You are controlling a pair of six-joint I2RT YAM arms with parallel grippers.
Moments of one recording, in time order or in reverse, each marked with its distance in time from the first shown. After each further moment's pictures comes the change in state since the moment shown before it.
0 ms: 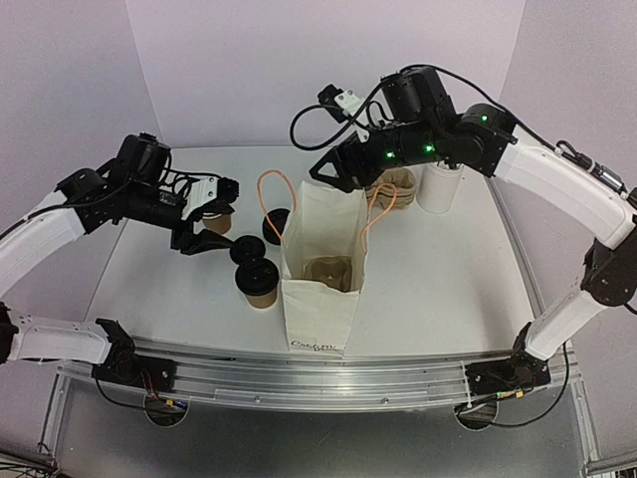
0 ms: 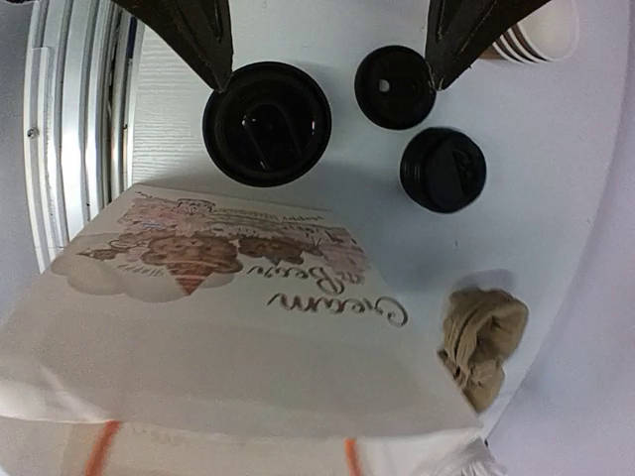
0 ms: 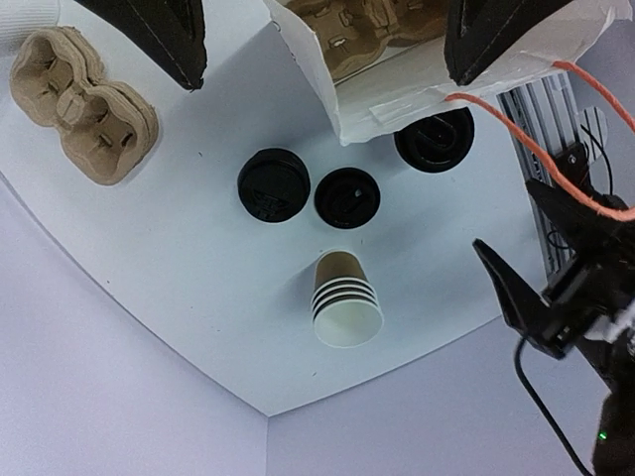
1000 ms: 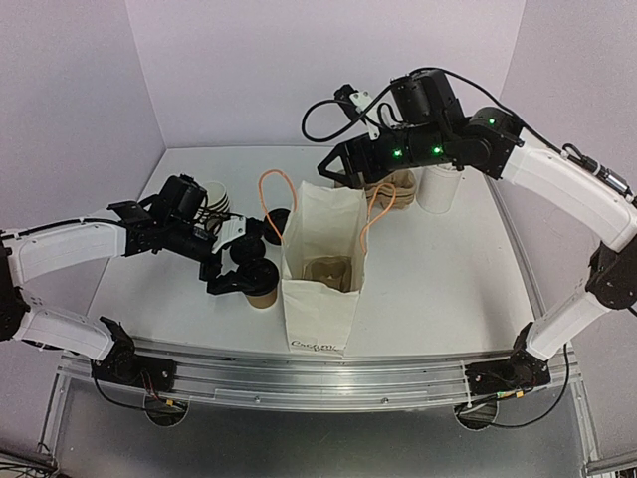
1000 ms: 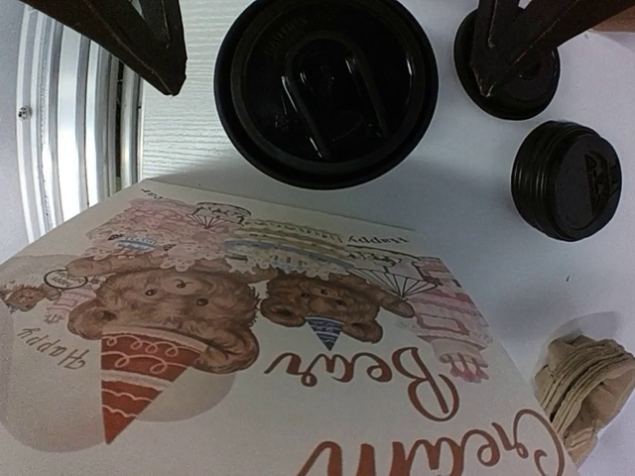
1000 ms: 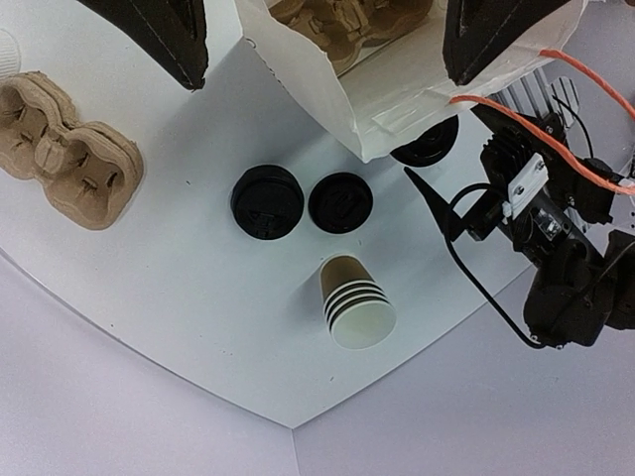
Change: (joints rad) left arm -0.034 0.179 -0.253 0.308 0.066 -0.107; right arm -0.024 -0.039 -0.051 0.009 -0.006 0.162
